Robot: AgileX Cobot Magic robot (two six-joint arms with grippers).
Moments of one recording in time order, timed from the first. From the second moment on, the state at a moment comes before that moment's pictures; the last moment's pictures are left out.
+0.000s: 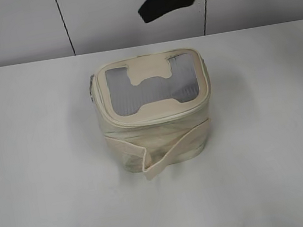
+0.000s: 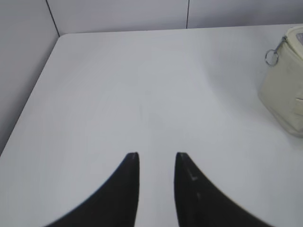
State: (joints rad) left arm -0.07 0.01 -0.53 0.01 1.05 -0.01; right arm 0.25 1.91 -1.61 0.99 1.01 -1.17
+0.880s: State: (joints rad) left arm -0.07 0.09 -0.54 0.01 1.06 0.00; right arm 0.37 2.42 -2.18 0.86 1.21 -1.00
